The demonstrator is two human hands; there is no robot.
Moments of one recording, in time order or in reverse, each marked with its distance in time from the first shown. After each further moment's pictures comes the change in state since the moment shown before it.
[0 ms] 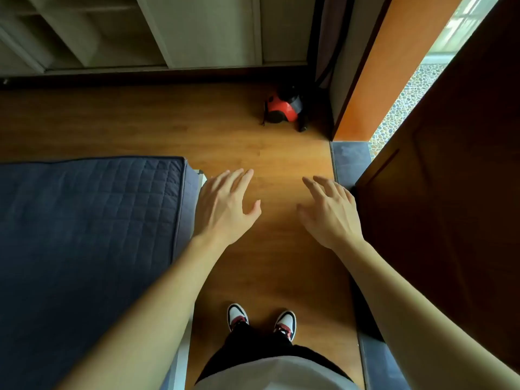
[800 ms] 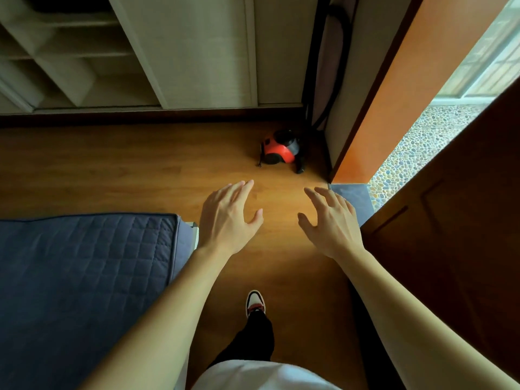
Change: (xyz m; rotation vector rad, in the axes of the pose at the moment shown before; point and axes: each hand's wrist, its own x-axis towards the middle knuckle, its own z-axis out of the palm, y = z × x) left_hand 0.206 -0.064 0.029 -0.194 0.056 -0.034; right_hand 0.212 -0.002 -0.002 -0.035 0.045 0.031
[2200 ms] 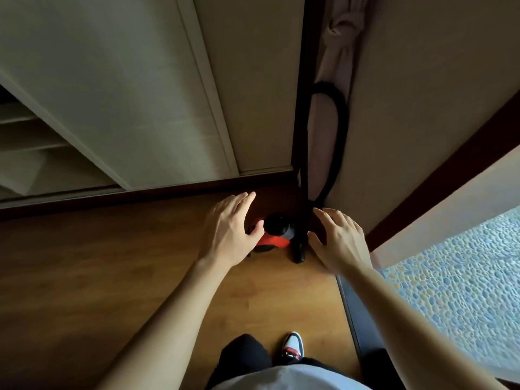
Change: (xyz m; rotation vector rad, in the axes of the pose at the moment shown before) left_hand 0.656 -0.039 0.140 -0.068 -0.076 0.129; right_hand 0.611 0.162 0.006 0.057 0.009 0.131
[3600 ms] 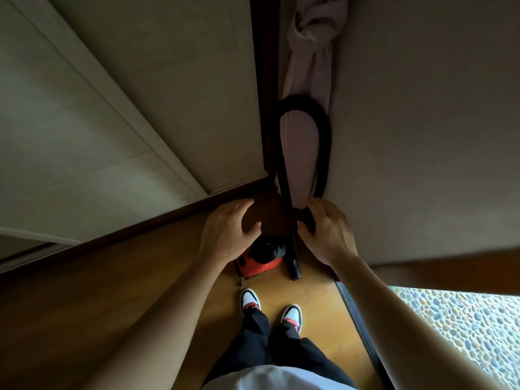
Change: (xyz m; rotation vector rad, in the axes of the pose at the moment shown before) left_hand 0.302 -0.063 0.102 -0.001 -0.280 0.186; right_hand 0.272 0.051 0.053 0.130 0.038 0.208
